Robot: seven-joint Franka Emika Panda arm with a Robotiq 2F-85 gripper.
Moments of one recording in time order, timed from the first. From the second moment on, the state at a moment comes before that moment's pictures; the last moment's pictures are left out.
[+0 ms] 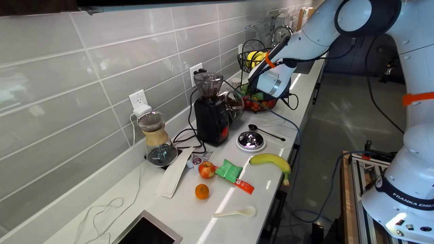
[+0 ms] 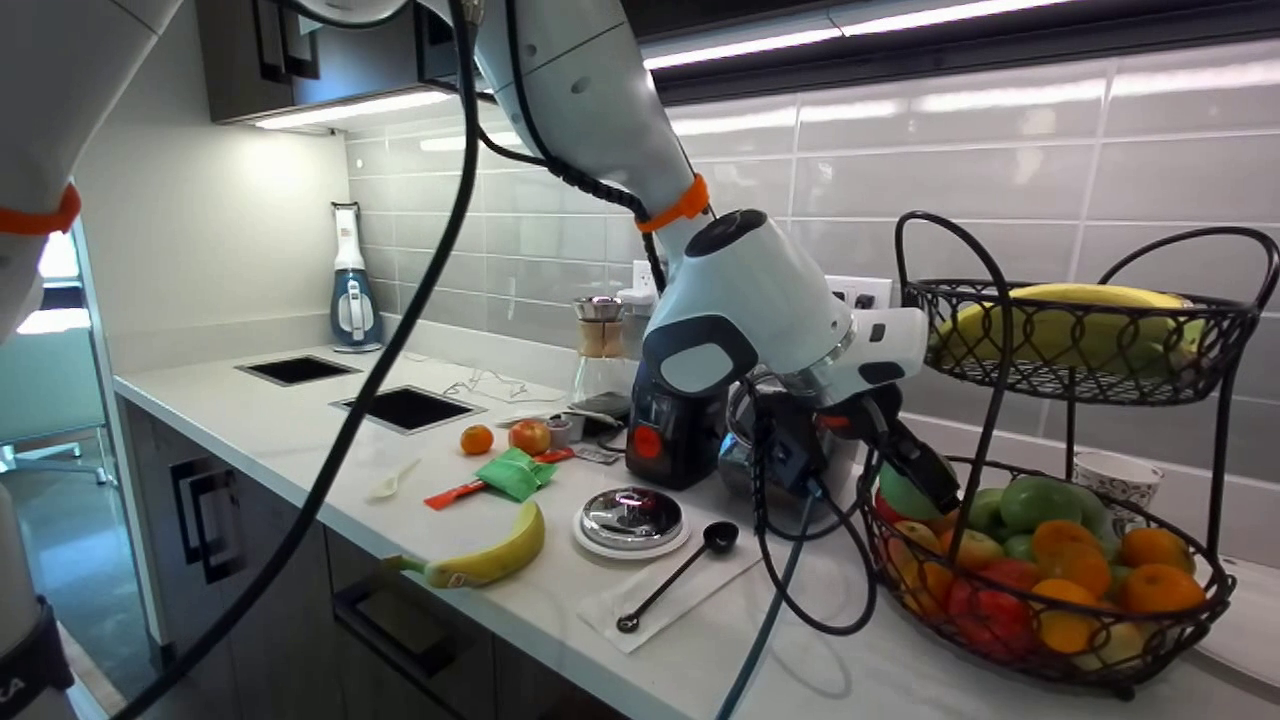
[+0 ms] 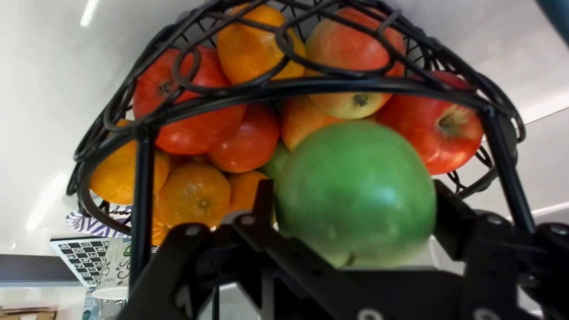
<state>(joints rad) -0.57 0.55 0.08 -2.01 0.87 3.43 -0.55</state>
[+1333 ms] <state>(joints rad) -0.53 0.43 -0.01 -2.12 0.77 3.43 -0.45</state>
